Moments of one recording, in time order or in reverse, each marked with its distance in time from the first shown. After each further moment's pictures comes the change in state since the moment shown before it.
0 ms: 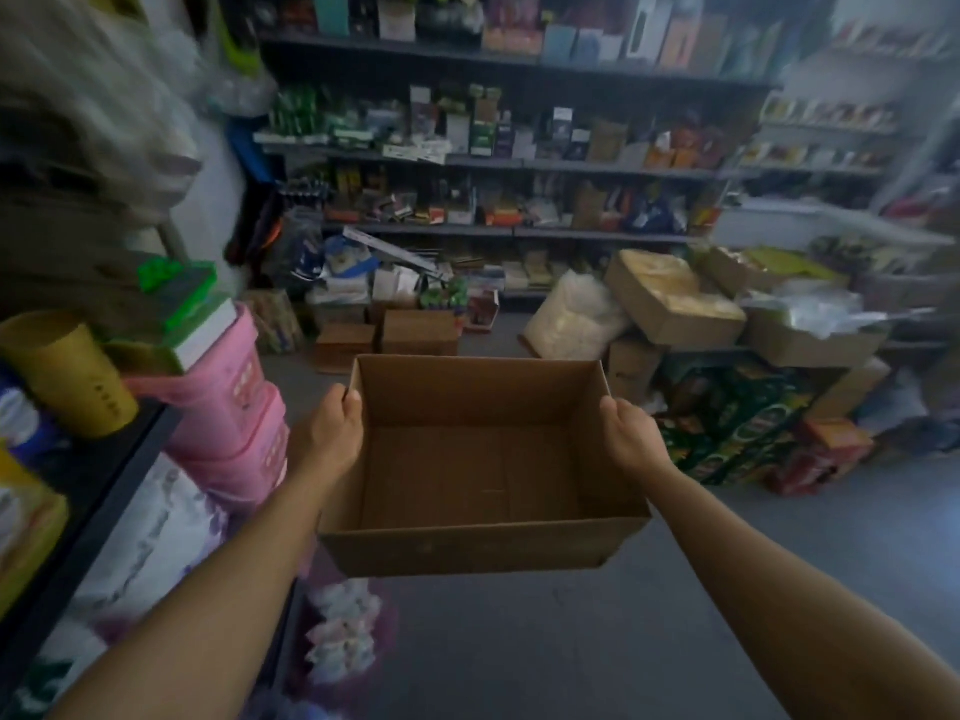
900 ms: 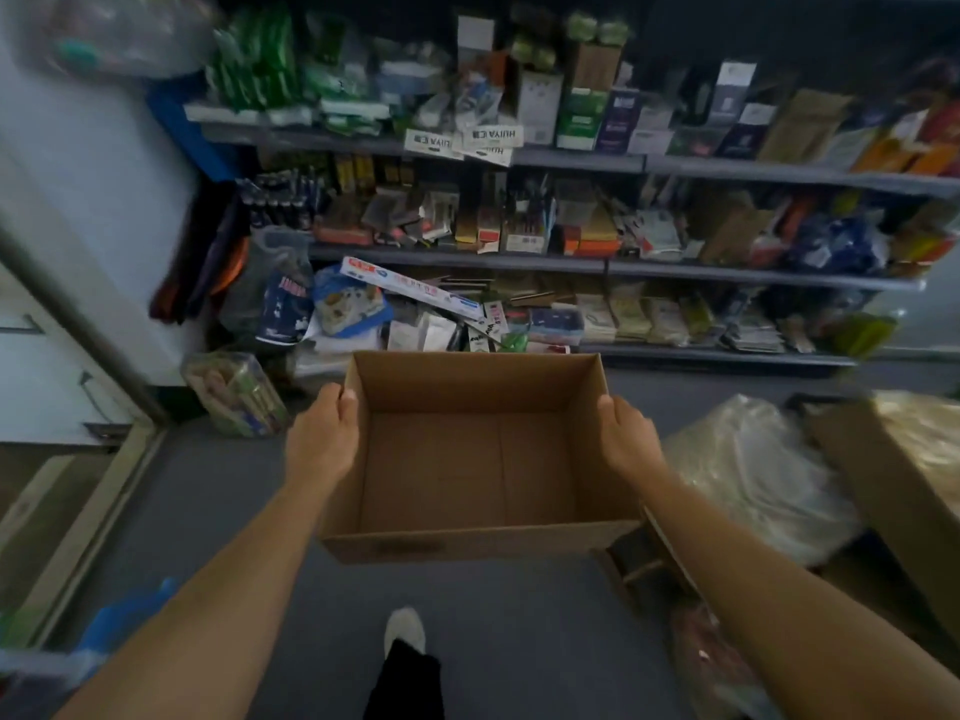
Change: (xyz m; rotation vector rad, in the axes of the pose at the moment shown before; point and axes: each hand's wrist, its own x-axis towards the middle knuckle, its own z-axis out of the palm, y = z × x) left_hand 0.814 0.004 0.262 0.051 0.029 -0.084; right_hand 0.812 -0.158 0.294 0.030 -0.116 0.087
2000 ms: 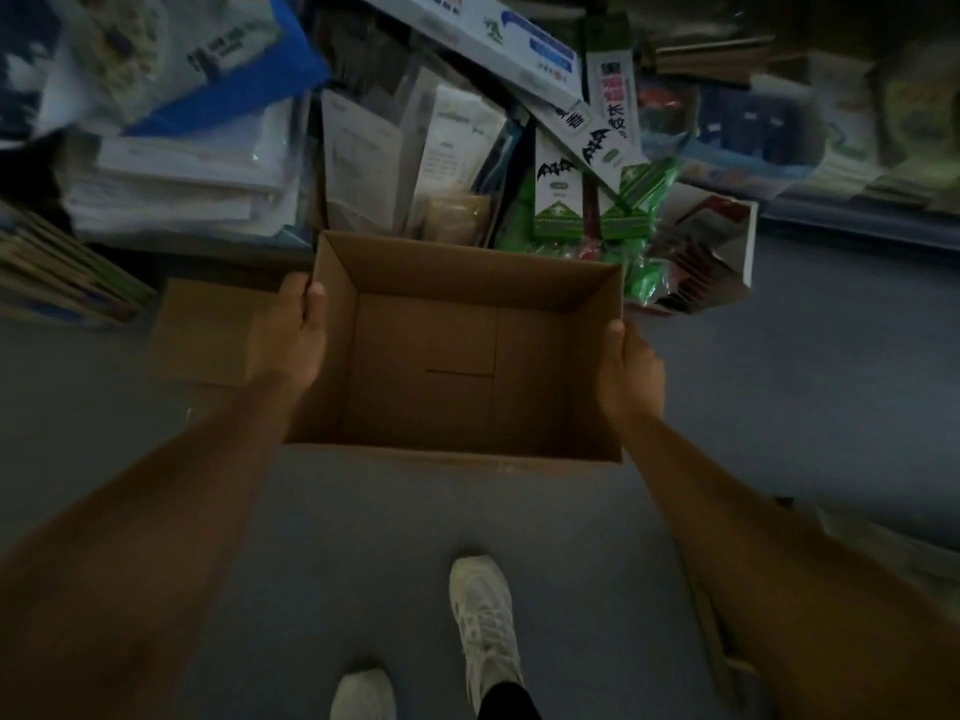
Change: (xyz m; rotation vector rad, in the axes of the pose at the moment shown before) left_hand 0.425 -0.207 0.503 0.082 -0.248 -0.283; right_hand 0.500 0.151 0.476 -0.017 -0.137 0.189
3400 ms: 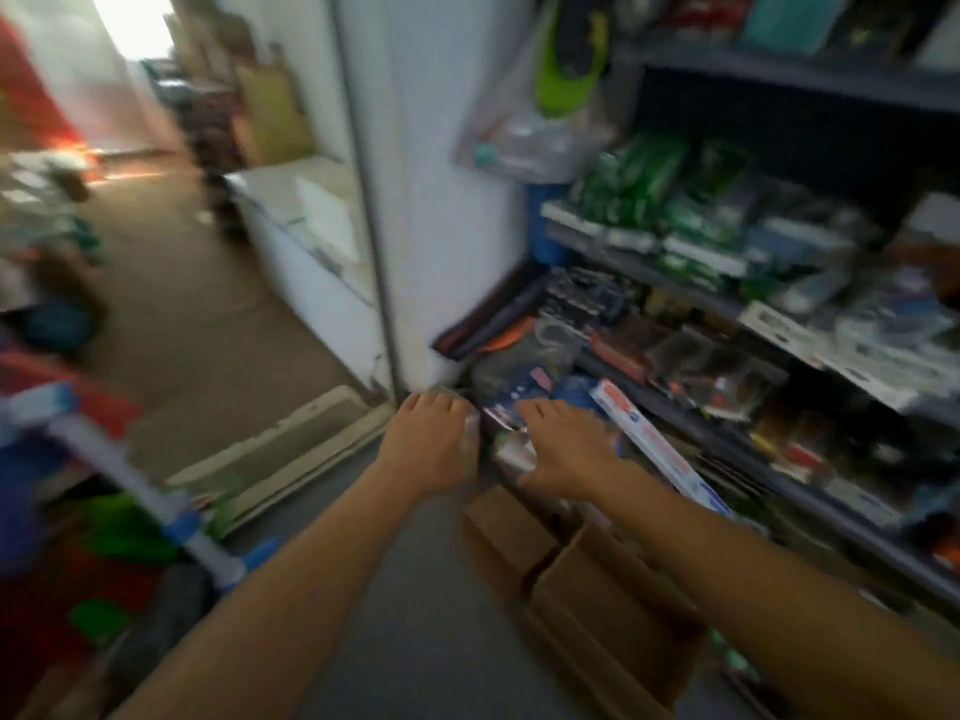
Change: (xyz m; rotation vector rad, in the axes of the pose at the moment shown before) left_hand -0.386 0.089 -0.537 0.477 0.418 0.184; right_hand -0.422 -0.453 -0.278 -0.778 -0.351 -1.520
